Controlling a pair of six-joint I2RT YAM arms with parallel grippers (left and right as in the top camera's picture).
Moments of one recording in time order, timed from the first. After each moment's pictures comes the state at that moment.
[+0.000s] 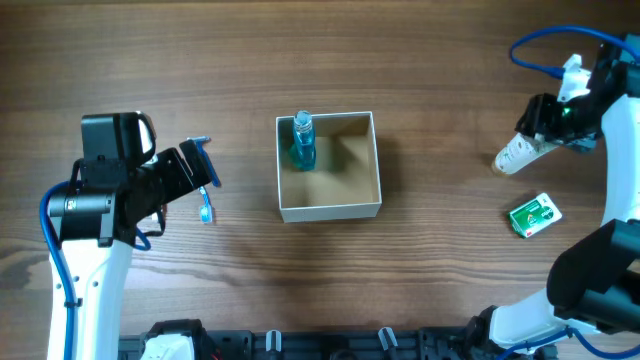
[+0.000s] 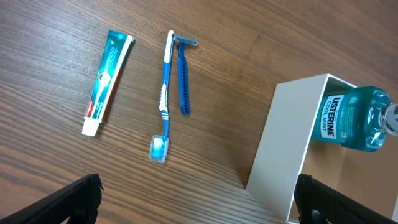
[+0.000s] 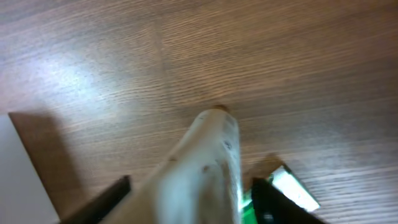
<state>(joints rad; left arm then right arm) 0.04 1.13 1.13 -1.06 0.06 -0.41 -0.33 1.75 1.55 -1.14 -0.13 -0.08</state>
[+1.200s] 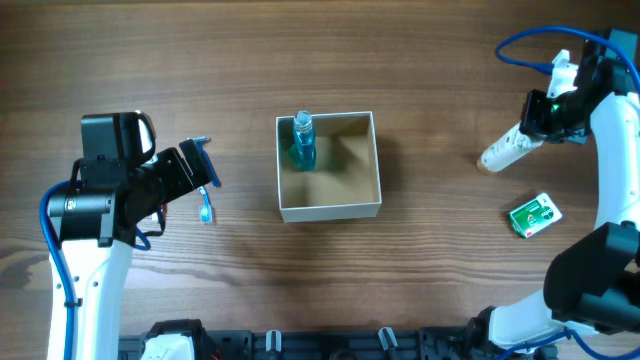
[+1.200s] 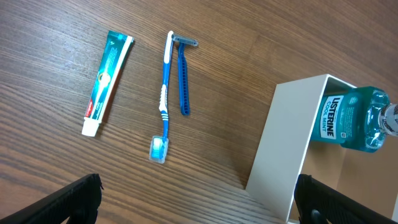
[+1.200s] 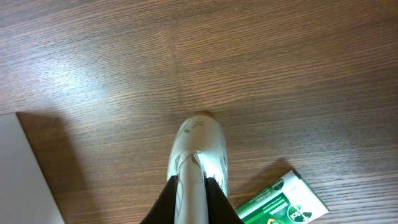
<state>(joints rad) 0.04 1.13 1.13 -1.06 0.06 -0.41 -0.29 1.74 1.55 -1.13 -0.11 -0.05</state>
